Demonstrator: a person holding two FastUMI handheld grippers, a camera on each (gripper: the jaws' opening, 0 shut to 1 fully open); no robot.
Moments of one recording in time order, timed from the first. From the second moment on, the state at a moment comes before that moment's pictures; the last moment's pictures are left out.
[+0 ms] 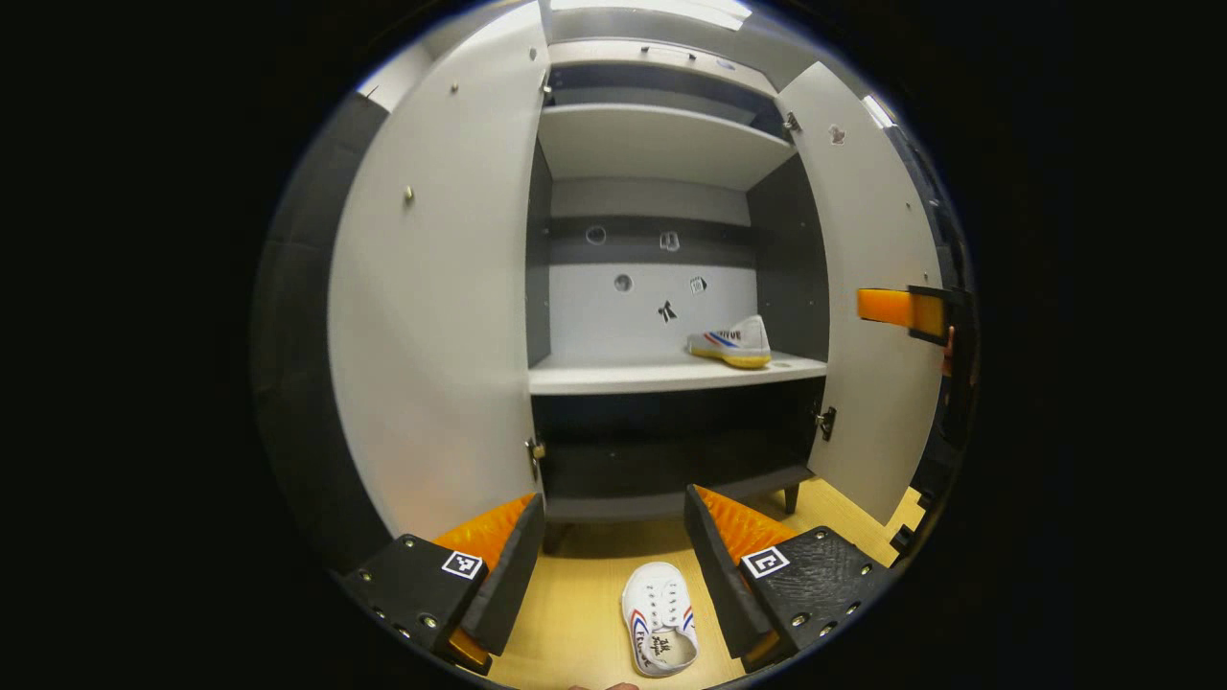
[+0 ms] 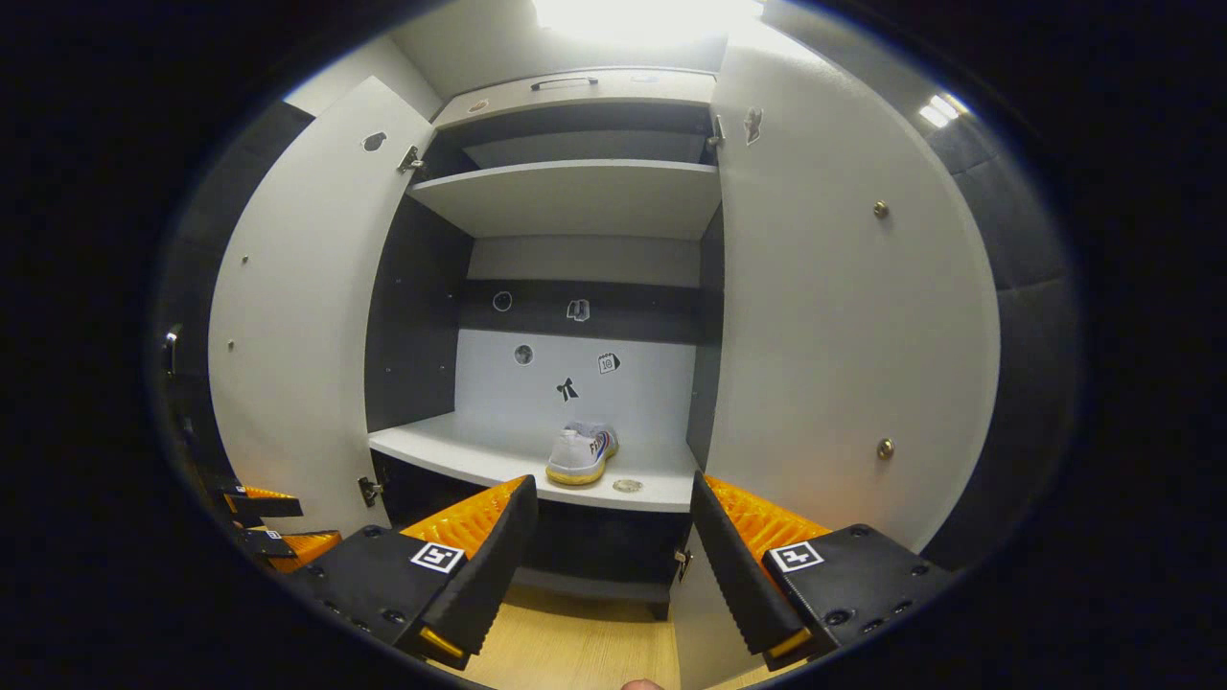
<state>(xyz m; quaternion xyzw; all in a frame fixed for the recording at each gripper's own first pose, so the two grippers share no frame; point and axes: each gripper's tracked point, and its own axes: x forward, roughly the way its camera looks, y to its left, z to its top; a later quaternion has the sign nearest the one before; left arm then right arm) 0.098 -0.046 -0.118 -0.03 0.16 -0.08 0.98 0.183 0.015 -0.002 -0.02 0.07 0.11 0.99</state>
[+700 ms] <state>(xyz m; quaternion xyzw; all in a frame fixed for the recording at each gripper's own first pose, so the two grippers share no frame) 0.095 -0.073 -0.283 -0.01 0.32 -0.12 0.94 0.139 0.003 -0.024 -0.02 0.10 0.10 0.99</state>
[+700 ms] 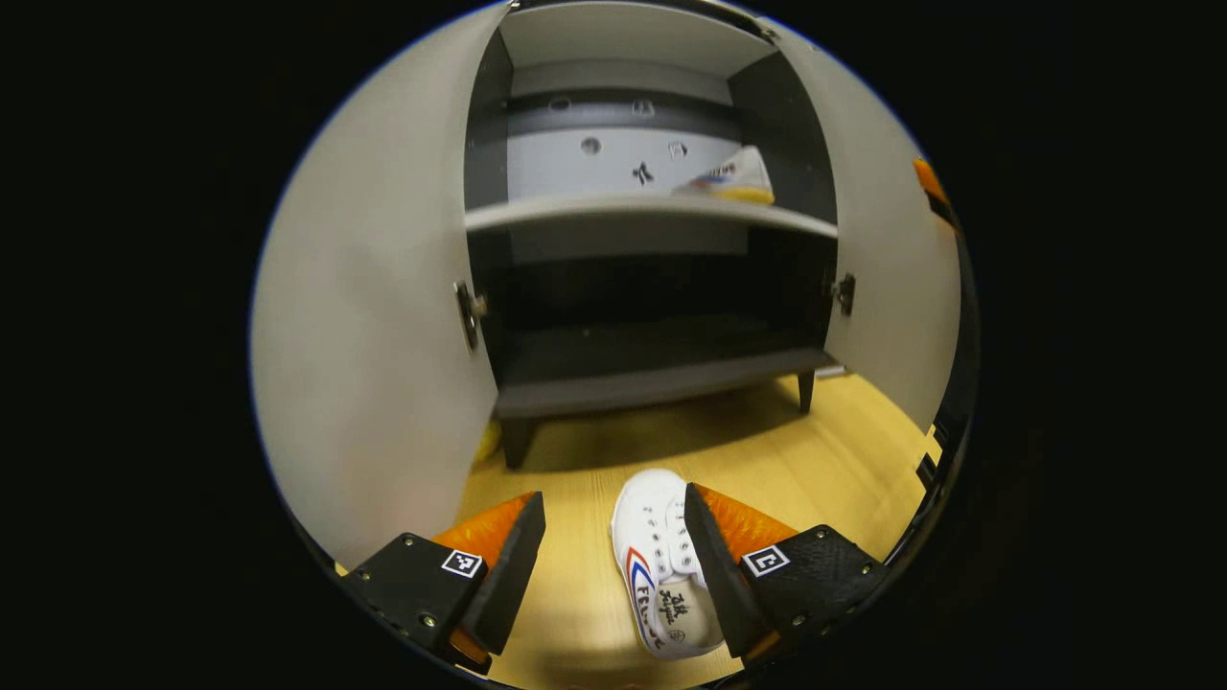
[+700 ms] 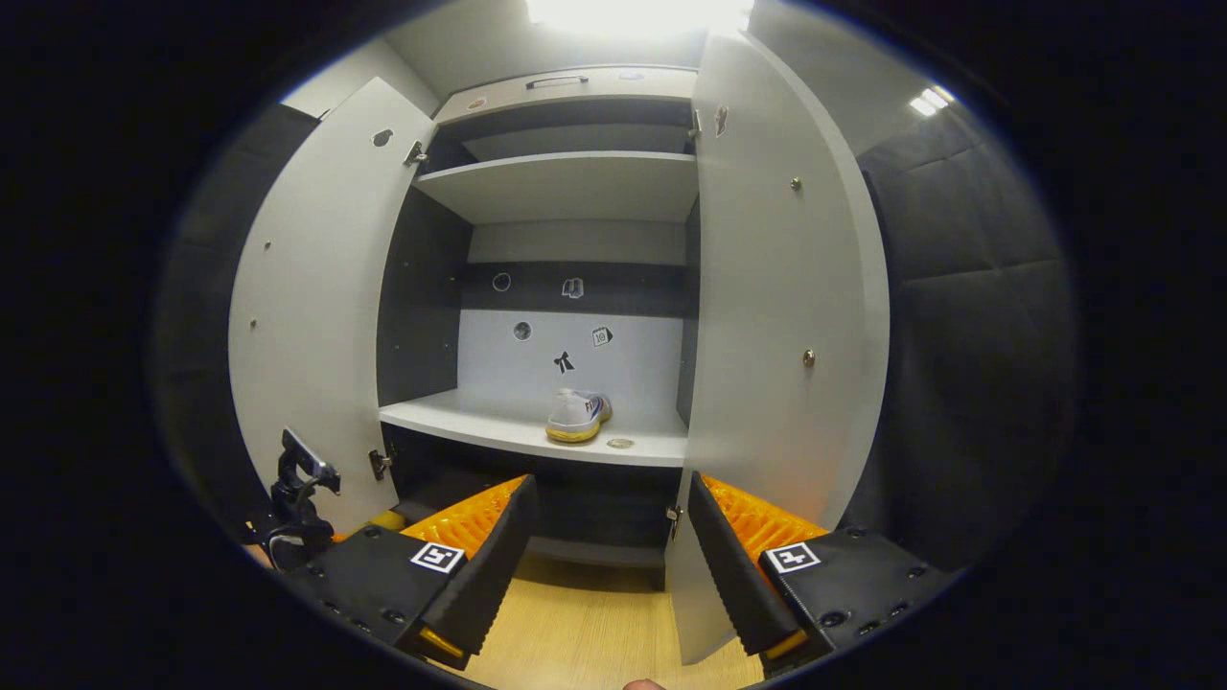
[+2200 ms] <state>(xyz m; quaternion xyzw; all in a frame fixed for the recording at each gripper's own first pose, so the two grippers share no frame) 0.073 -0.101 -0.386 -0.02 0.47 -0.16 0.87 0.122 0.028 -0.045 -0.01 0.14 0.13 0.98</state>
